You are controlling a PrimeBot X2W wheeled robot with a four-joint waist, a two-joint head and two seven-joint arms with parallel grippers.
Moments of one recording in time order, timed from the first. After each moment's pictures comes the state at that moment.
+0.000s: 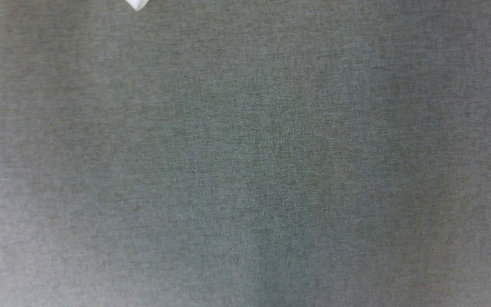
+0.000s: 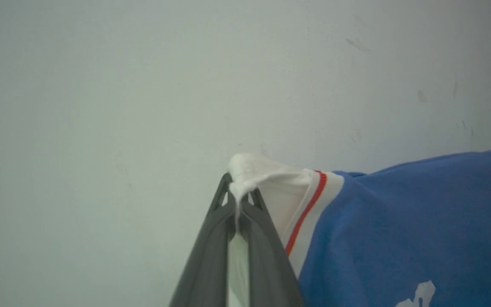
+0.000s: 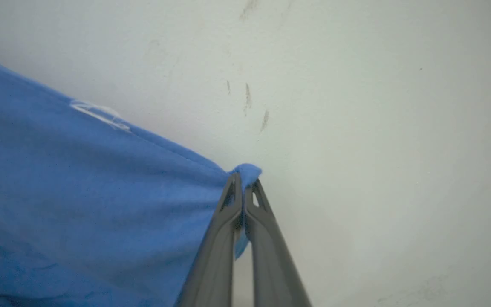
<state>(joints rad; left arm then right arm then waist) -1.45 0.44 -0.25 0.38 -0.27 -0.04 -0.26 -1.59 -0.11 -0.09 0.77 -0.26 0.13 -0.08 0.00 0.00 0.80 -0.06</state>
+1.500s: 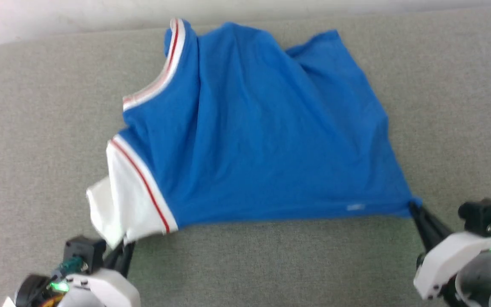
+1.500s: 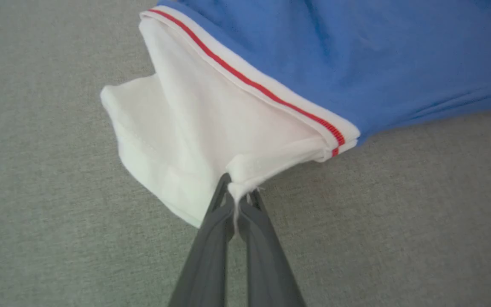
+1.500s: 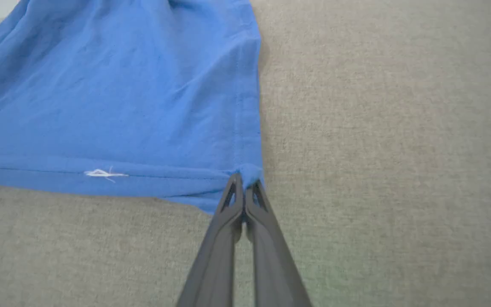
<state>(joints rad) 0.07 0.54 -0.34 -0.15 -0.47 0.22 0.18 0.03 -0.15 -0.03 -0.07 0.26 0.13 0.28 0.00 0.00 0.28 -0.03</state>
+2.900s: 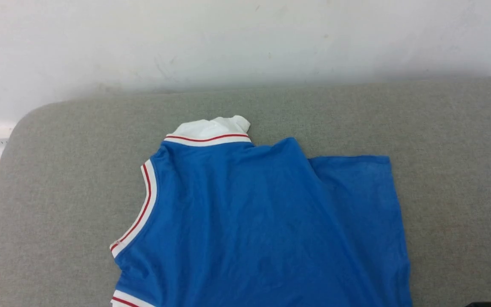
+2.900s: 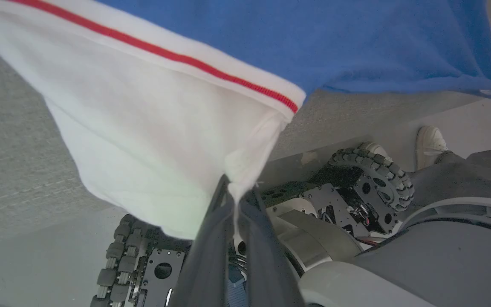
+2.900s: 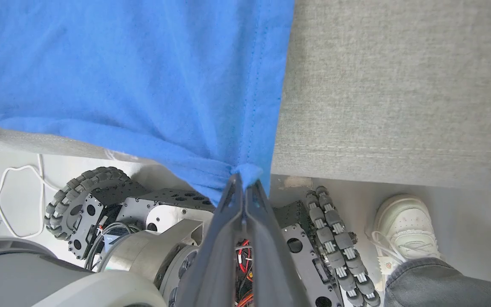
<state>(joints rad) 0.44 0.63 -0.42 -0.40 -0.76 0.20 0.56 0.48 -0.18 -0.09 -0.32 0.48 0.13 0.91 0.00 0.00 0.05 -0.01</state>
